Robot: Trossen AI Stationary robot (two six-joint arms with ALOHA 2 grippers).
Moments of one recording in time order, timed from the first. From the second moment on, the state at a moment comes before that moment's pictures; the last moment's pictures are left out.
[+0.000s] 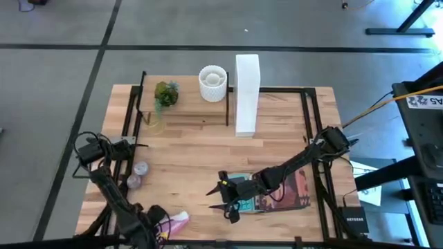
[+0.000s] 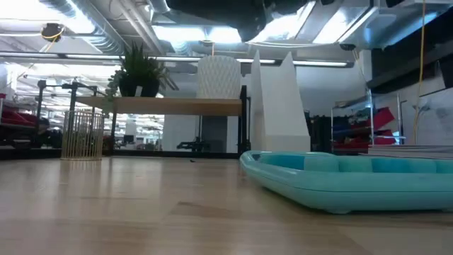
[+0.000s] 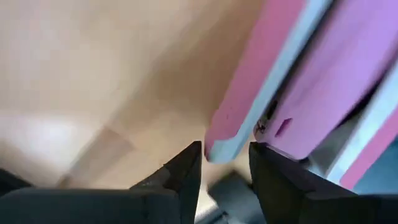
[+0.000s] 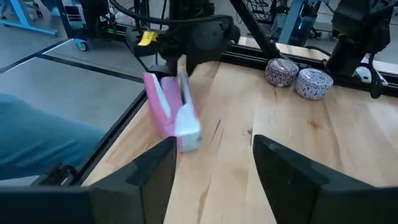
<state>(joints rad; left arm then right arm) -1.02 1.91 1.28 -0.87 0.03 -1.77 0.48 1.92 1.12 0.47 0.19 0.02</state>
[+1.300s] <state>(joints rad) -1.09 2.04 1.37 -0.66 -0.33 -1.89 0.49 2.52 2.06 -0.31 -0.46 0.18</state>
